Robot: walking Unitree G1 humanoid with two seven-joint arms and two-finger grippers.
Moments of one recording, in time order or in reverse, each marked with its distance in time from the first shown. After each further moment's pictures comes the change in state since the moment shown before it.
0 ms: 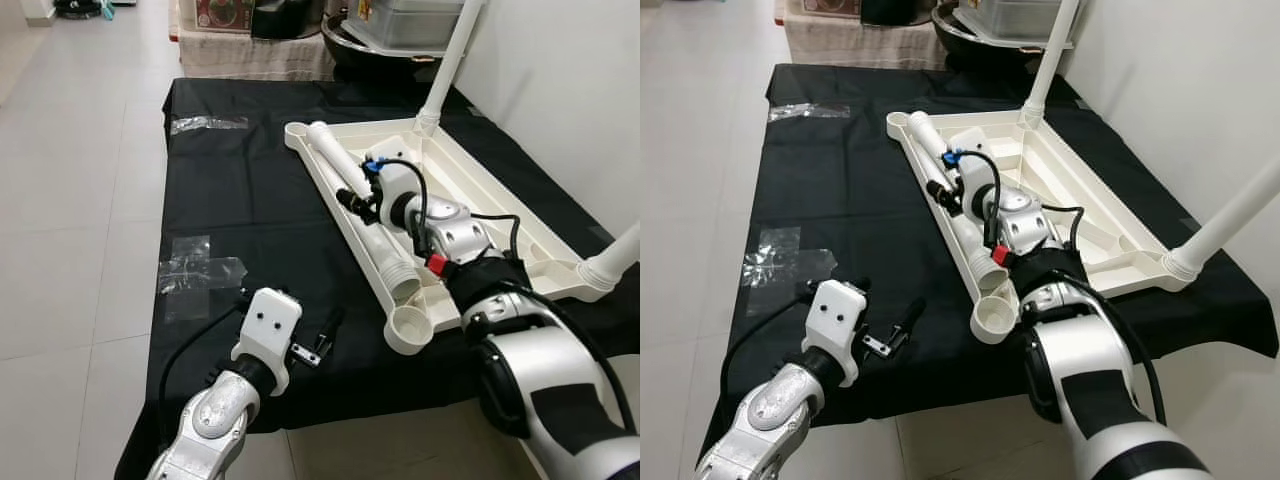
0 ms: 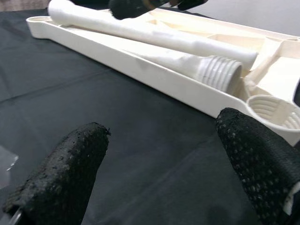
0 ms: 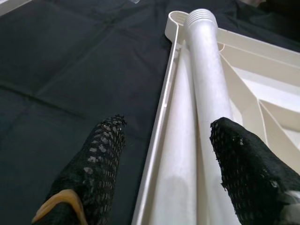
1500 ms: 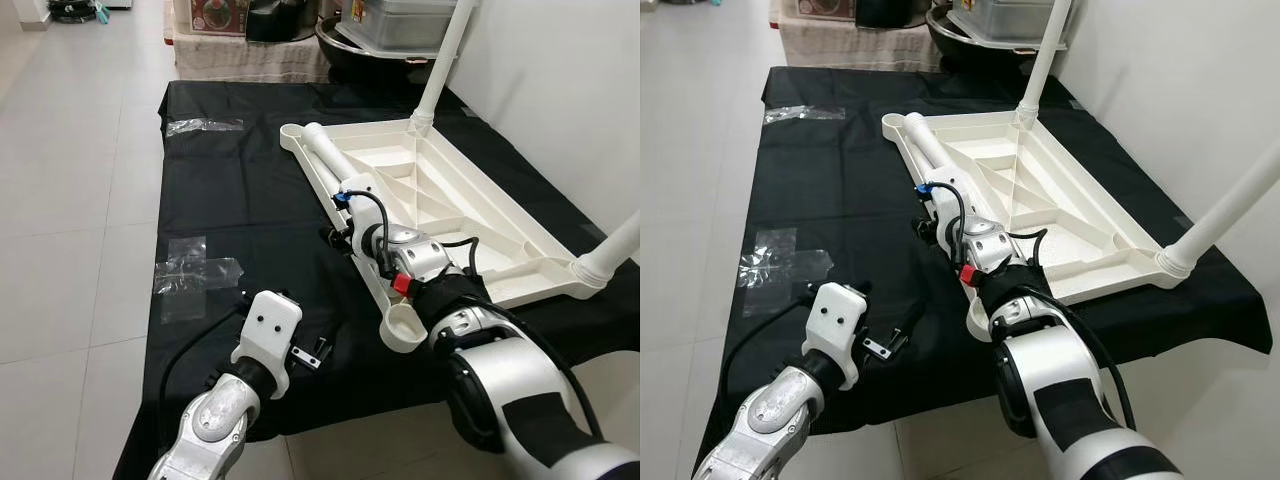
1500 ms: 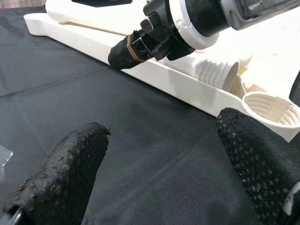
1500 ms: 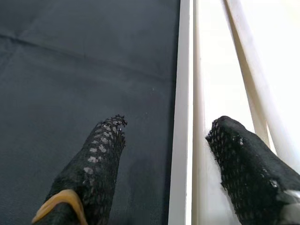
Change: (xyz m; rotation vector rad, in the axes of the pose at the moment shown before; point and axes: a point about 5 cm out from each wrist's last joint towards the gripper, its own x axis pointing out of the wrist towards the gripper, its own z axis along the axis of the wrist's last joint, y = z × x) left arm -0.002 -0.001 -0.002 -0.006 0.008 0.003; right arm 0.015 0.033 -0.036 0.070 0.215 -0.064
